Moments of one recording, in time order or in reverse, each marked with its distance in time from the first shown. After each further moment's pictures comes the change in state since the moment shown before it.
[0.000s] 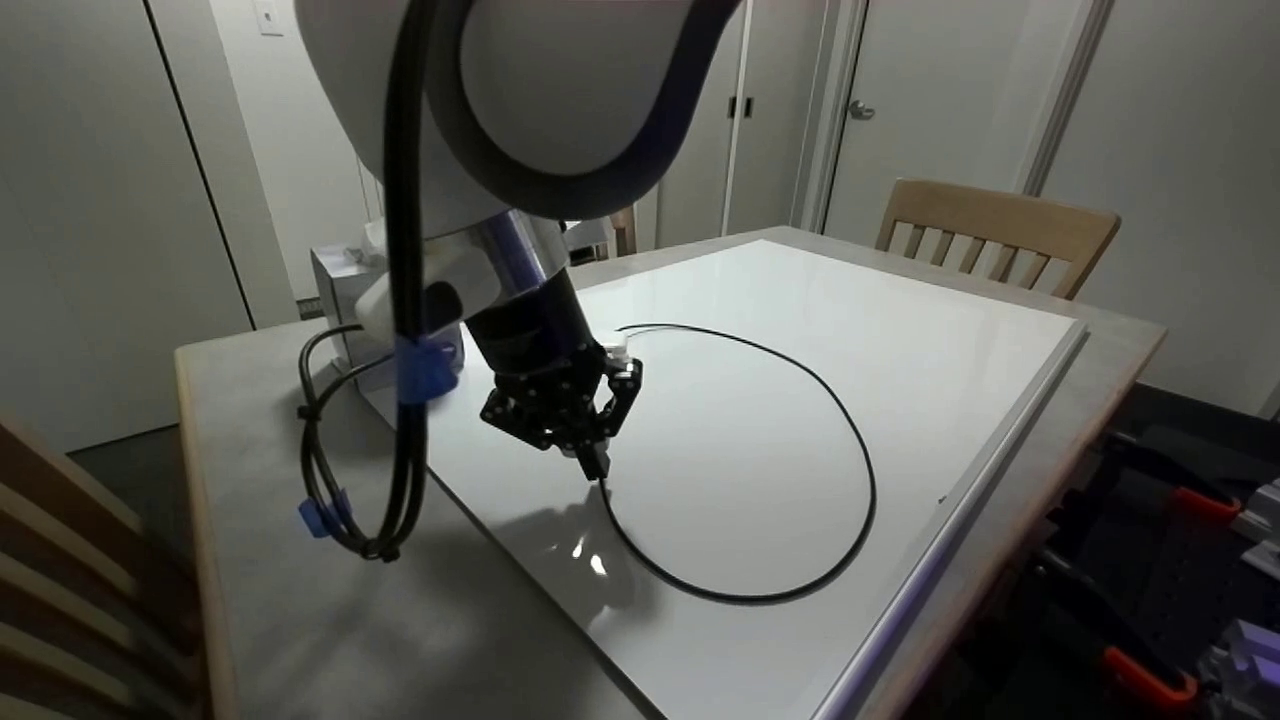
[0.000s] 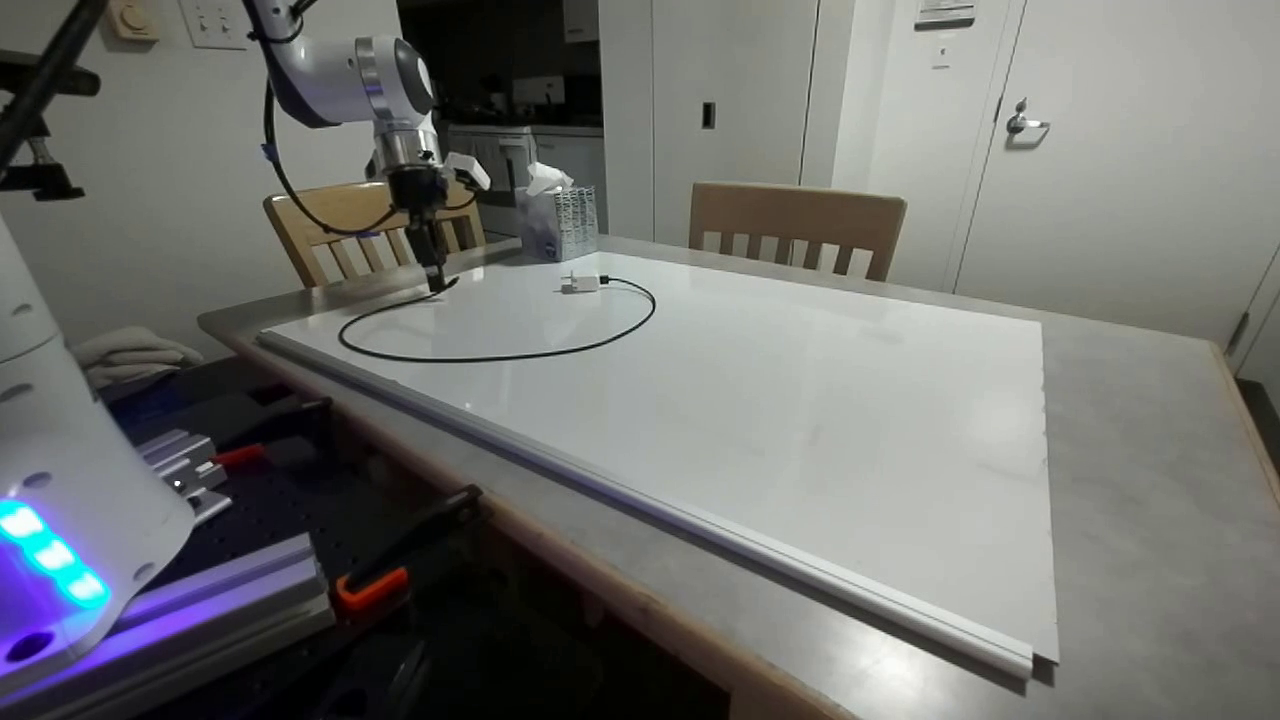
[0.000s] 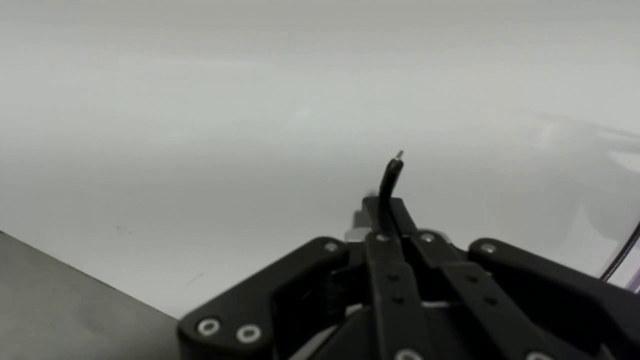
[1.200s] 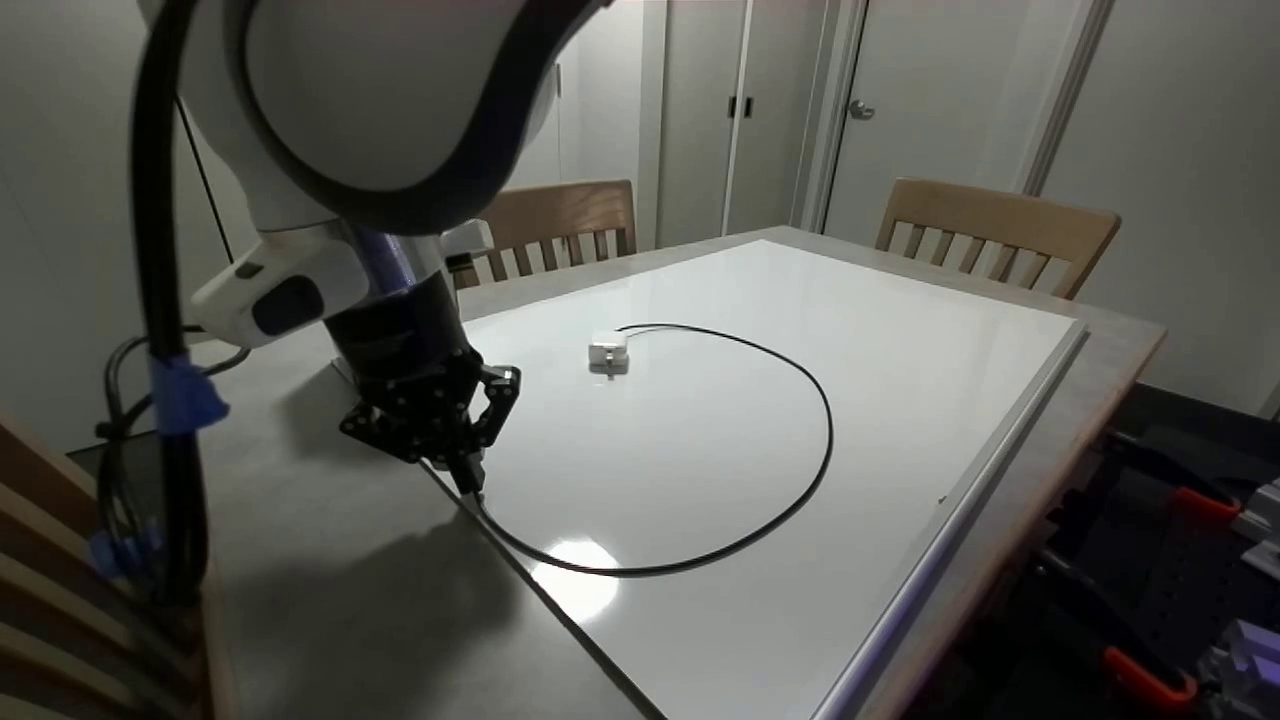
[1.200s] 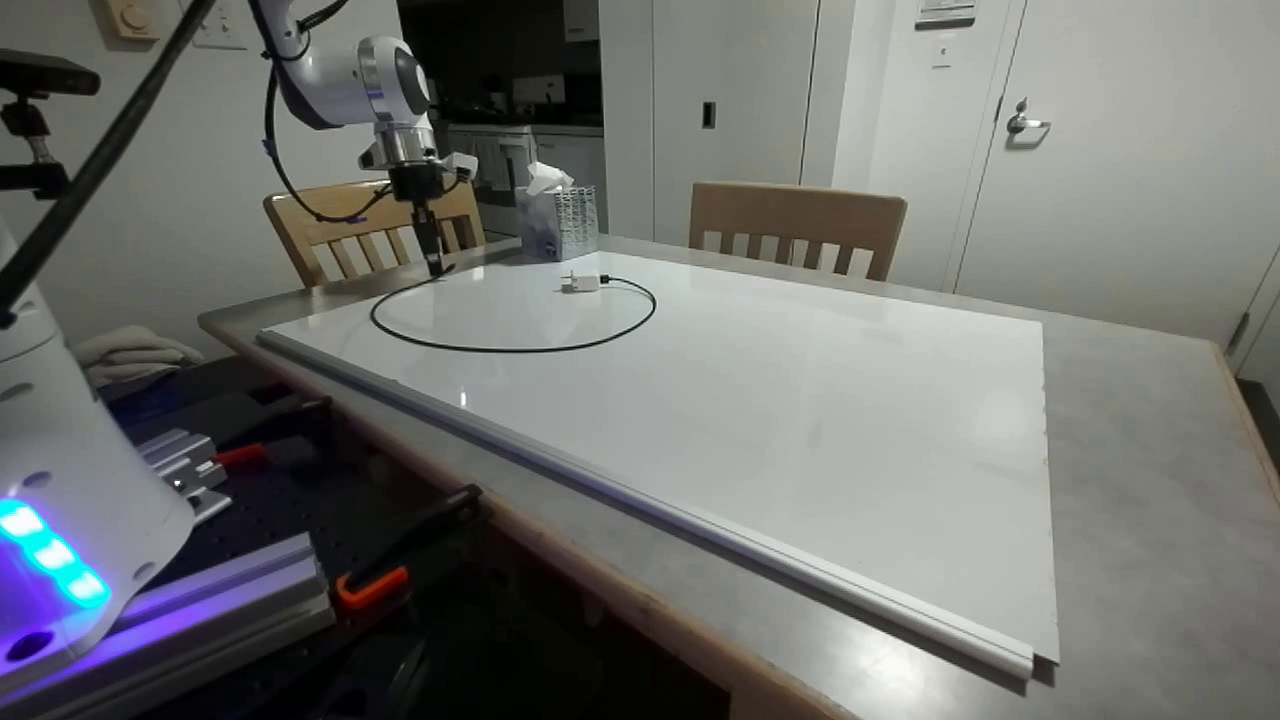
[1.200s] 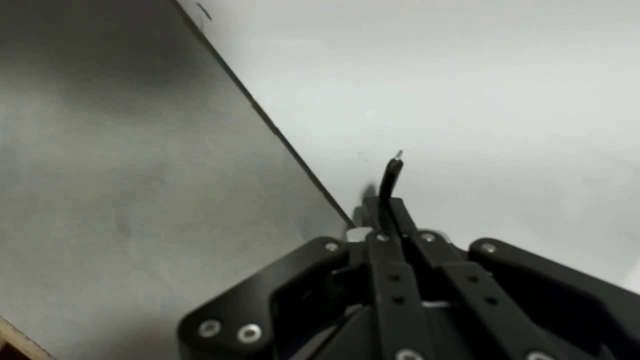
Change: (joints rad) arm 0.069 0.169 0.004 0.295 0.001 -0.002 -0.188
